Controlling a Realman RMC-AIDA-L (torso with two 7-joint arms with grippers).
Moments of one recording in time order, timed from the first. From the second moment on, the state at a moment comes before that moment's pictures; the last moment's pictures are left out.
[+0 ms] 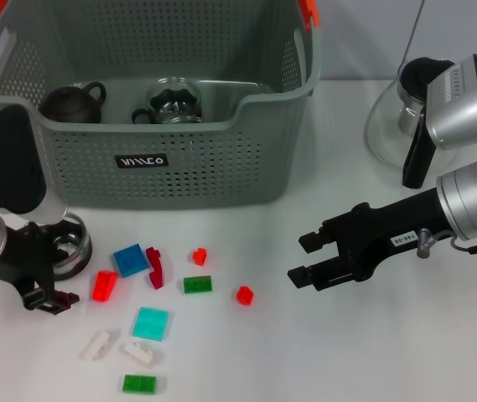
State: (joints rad) left arm -0.38 -2.17 1.17 1.34 2.80 1.44 -1.78; right arm 0.71 2.09 -1.08 -0.81 -2.18 -1.52 1.85
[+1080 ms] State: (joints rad) left arm -0.39 -2.17 1.09 1.47 2.66 1.65 -1.82; right arm 0.70 2.09 -1.08 -0.81 -2.18 -1.51 1.85
